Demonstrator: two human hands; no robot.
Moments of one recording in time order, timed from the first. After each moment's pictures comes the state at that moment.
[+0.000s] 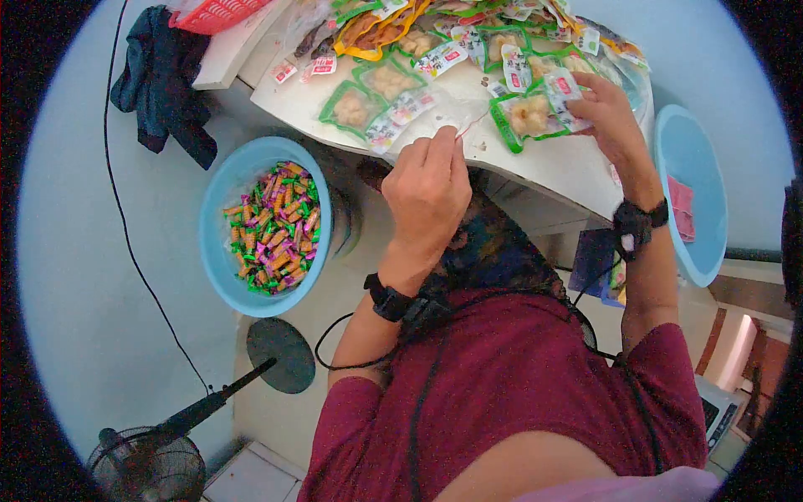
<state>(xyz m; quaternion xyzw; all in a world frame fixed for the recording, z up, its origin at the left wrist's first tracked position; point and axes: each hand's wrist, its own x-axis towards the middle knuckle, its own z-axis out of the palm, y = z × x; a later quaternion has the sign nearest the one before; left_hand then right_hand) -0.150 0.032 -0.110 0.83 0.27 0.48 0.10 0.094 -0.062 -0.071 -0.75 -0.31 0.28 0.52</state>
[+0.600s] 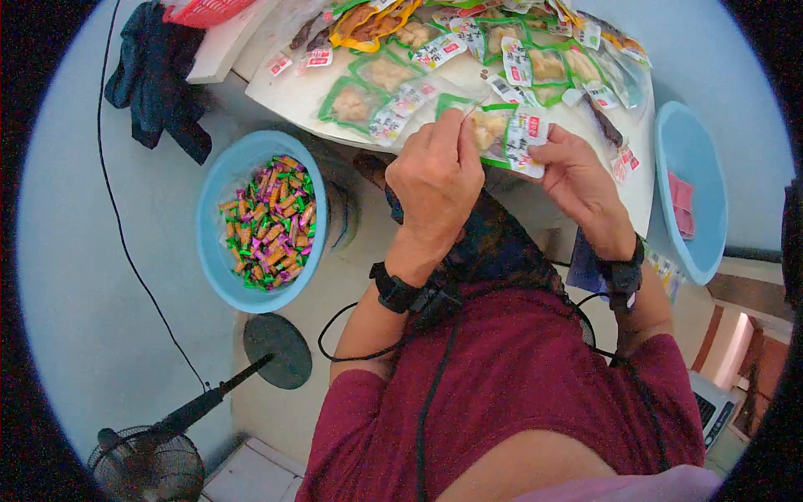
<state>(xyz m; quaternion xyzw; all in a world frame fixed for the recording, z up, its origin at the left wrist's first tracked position) -0.137 0.029 -0.101 0.81 0.32 0.48 0.14 0.007 -0.076 -0.083 -0.45 -0.14 0.55 0.69</state>
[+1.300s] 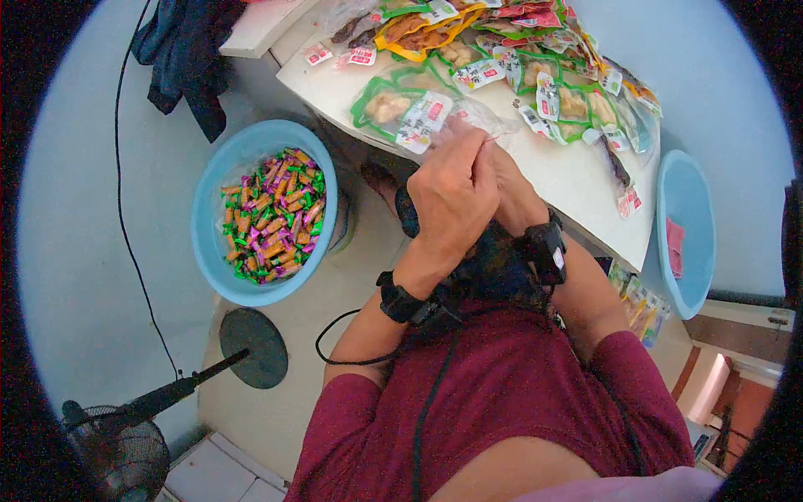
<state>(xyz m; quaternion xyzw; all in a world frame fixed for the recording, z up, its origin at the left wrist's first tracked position) -0.157 0.037 -0.103 0.75 0.31 0.52 0.26 -0.063 0.001 -0.111 -0.51 -0.47 0.46 0.55</state>
